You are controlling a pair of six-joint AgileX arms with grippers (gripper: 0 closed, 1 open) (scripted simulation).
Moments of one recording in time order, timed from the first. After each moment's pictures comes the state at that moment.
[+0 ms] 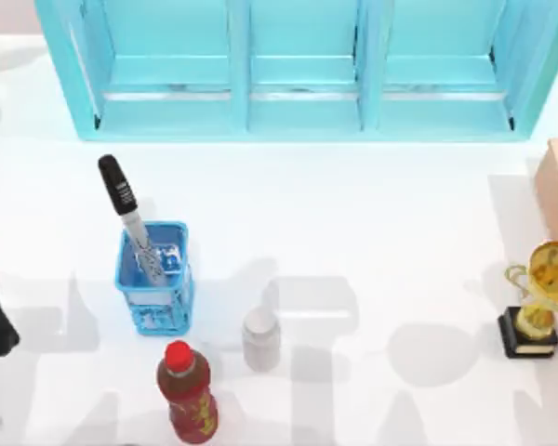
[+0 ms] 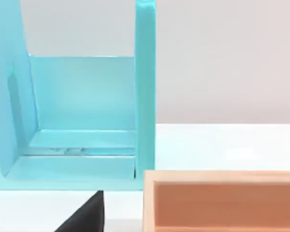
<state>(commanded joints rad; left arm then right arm) 0.00 0.00 0.00 0.00 0.00 0.00 0.00 0.00 0.00 0.00 0.00 0.00</state>
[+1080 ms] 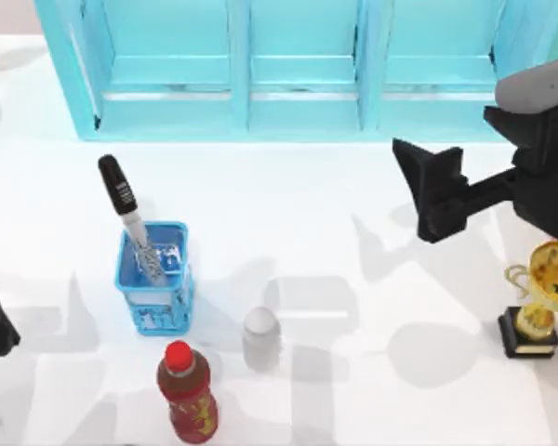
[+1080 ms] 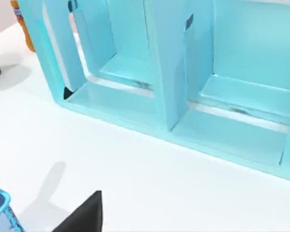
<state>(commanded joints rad) 0.00 0.00 0.00 0.00 0.00 0.00 0.57 1.10 0.66 0.14 0.01 0.15</state>
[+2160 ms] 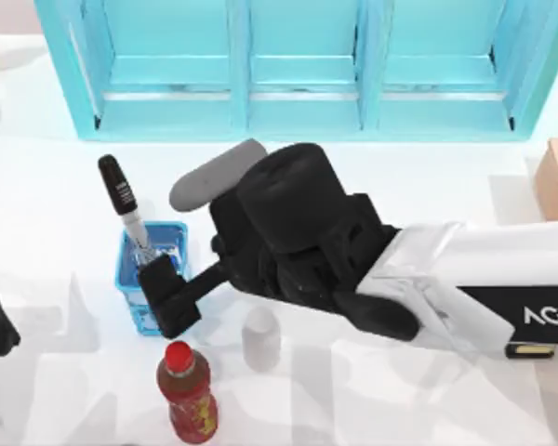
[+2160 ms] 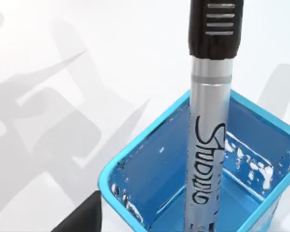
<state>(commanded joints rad) 0.00 0.00 0.00 0.00 0.00 0.00 0.93 1.84 1.06 0.21 0.02 0.23</state>
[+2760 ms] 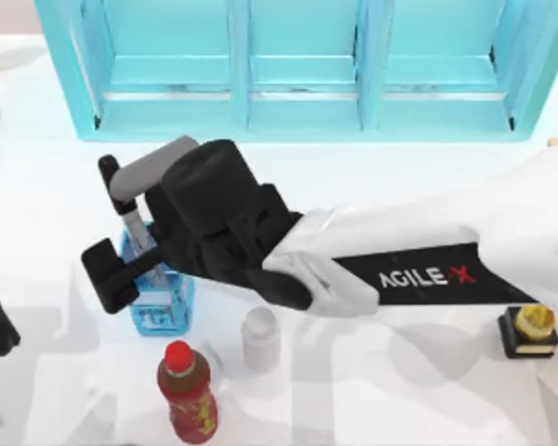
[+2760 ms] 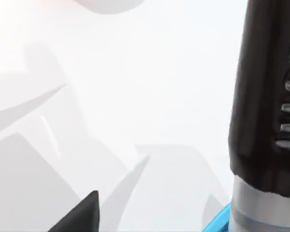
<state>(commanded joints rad) 0.00 0.00 0.00 0.00 0.00 0.00 0.92 2.18 1.35 0.26 0.02 0.23</state>
